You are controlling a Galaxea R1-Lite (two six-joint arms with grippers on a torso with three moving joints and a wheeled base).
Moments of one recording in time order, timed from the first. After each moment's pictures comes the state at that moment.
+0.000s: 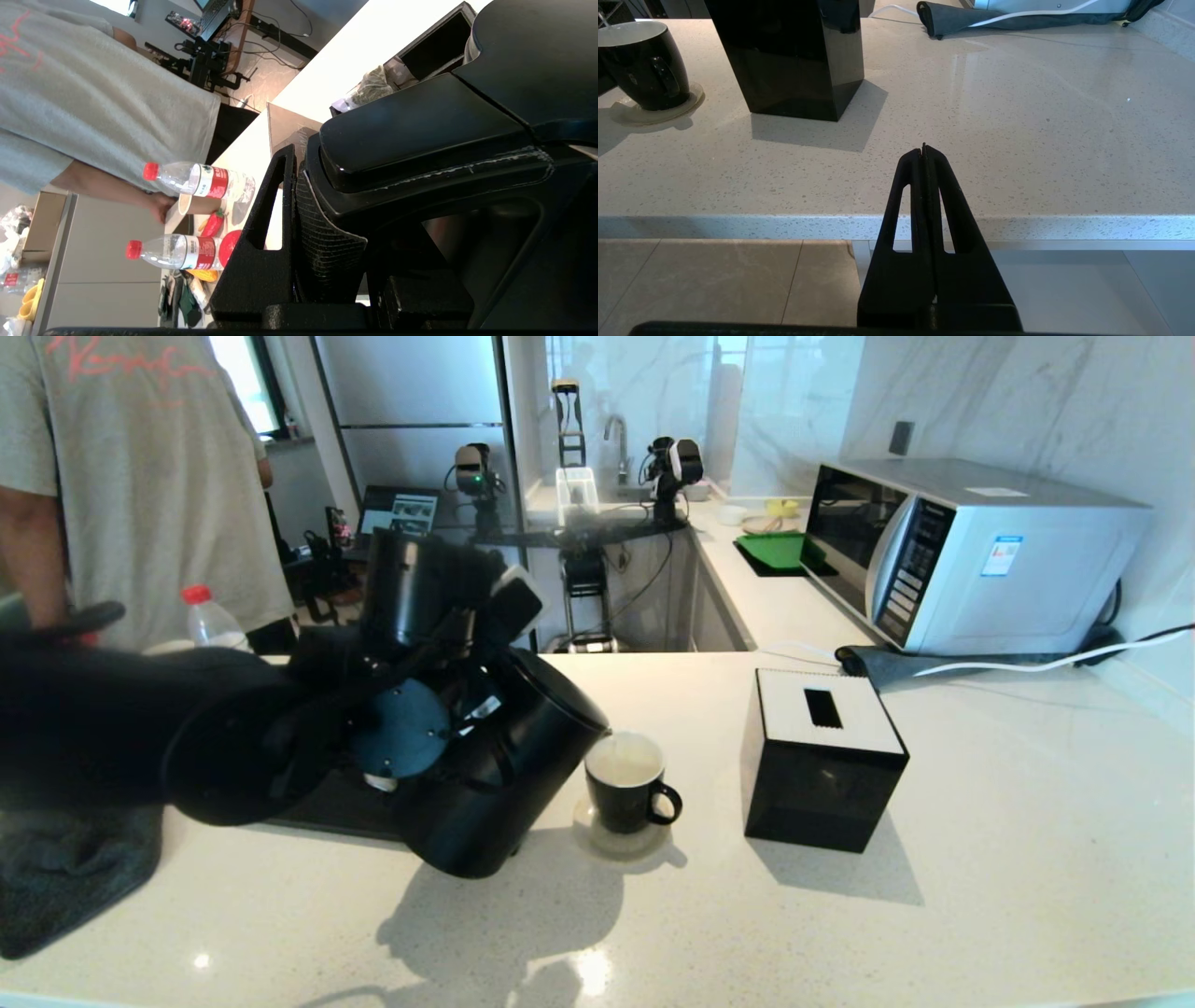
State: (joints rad) left arm -0.63 1.74 -1.12 -0.25 0.78 0.62; right arm 0.01 0.00 0.00 0.00 -0.01 0.00
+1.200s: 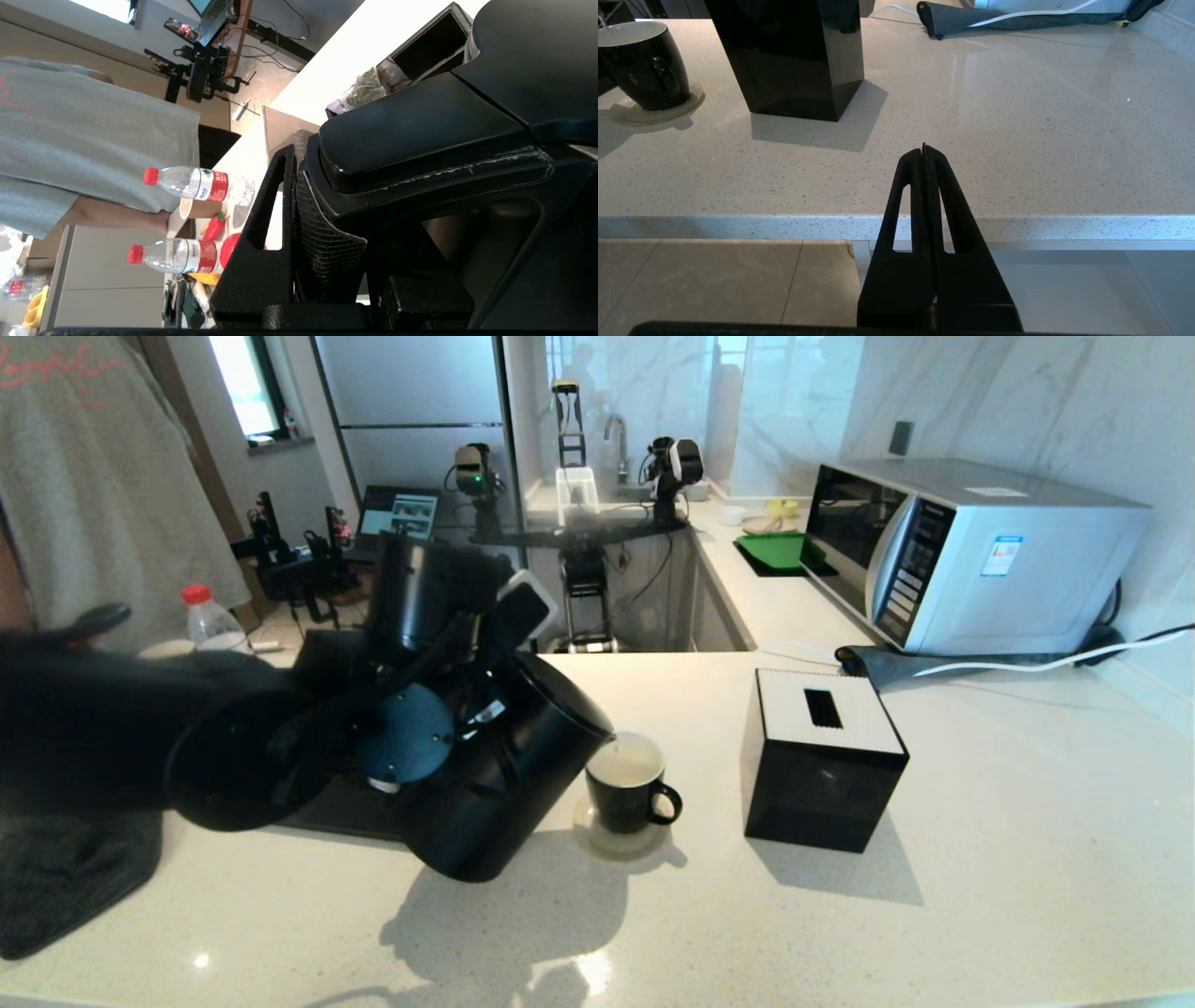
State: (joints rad) left arm -0.64 1.75 -1.12 -0.25 0.78 0.64; right arm 0.01 0.00 0.00 0.00 -0.01 0.00
